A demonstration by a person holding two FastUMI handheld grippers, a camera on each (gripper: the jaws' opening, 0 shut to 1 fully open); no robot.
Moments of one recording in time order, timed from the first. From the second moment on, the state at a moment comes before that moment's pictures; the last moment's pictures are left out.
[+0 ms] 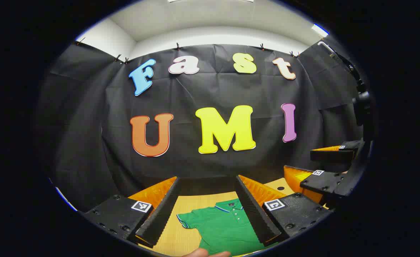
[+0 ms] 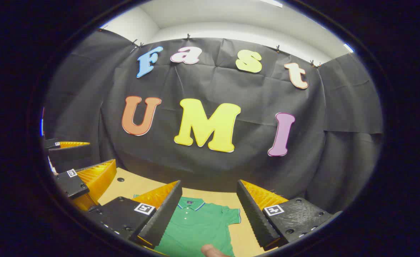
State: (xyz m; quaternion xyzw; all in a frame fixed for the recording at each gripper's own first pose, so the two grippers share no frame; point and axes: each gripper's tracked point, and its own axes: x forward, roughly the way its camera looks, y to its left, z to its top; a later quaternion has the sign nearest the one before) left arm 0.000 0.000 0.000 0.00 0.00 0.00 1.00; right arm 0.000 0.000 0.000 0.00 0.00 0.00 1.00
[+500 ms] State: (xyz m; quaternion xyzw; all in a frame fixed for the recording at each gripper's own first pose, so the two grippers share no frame) left arm 0.016 -0.018 -0.020 -0.03 0.02 0.01 1.00; right arm 0.020 -0.038 -0.010 0.00 0.01 -0.01 1.00
